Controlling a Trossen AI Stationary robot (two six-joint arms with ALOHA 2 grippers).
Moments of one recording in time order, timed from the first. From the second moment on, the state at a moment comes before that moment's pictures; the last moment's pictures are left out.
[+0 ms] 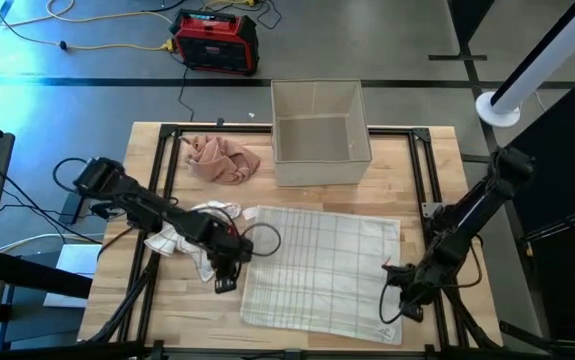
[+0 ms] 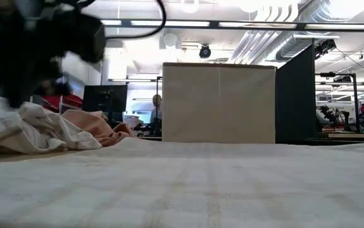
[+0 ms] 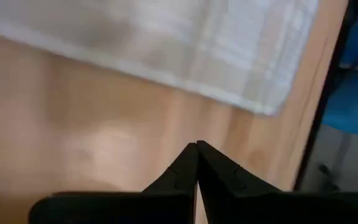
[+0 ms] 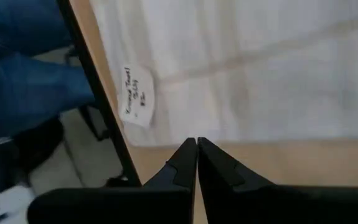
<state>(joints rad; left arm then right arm) -0.32 1.50 0.91 -0.61 0.25 -0.59 0.91 1.17 0.56 -0.42 -0.13 1.34</state>
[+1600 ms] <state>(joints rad) 0.22 1.58 0.92 -0.52 0.09 0.06 -0.24 1.53 0.70 -1.04 -0.05 0.24</state>
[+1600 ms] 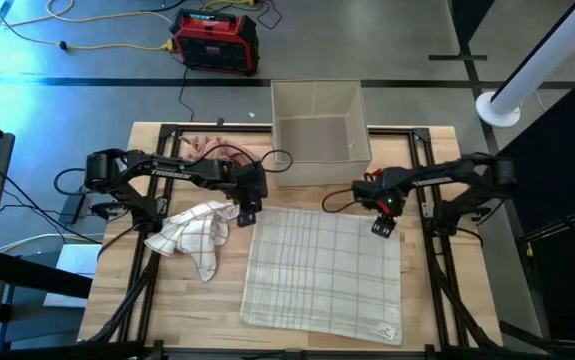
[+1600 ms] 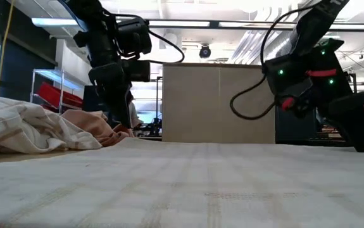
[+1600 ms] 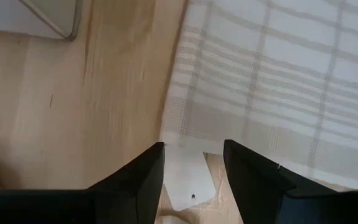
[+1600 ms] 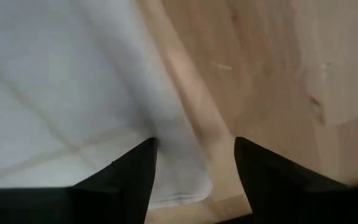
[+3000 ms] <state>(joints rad) 0.20 1.72 0.92 -0.48 0.02 0.03 -0.13 1.50 0.67 -0.97 -0.11 0.29</state>
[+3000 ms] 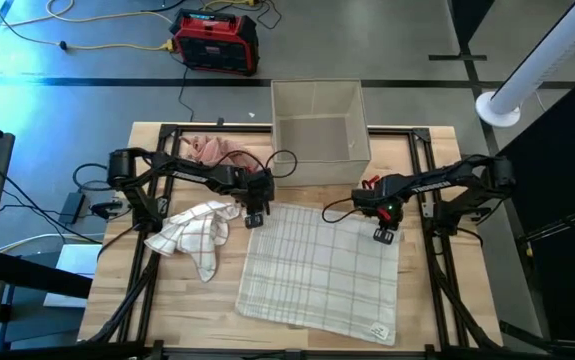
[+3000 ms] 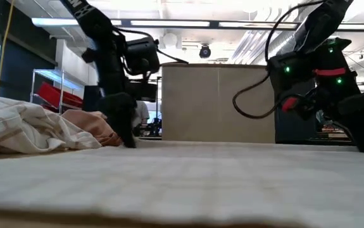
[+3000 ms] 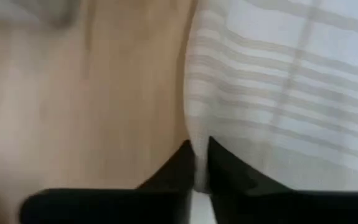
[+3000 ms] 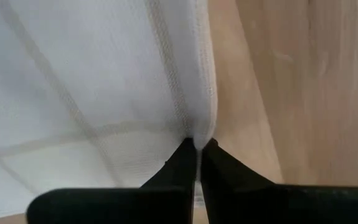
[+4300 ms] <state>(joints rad) -0.36 1.37 0.91 -0.71 0.04 -0.31 0.65 1.45 0.90 -0.62 -0.16 0.86</state>
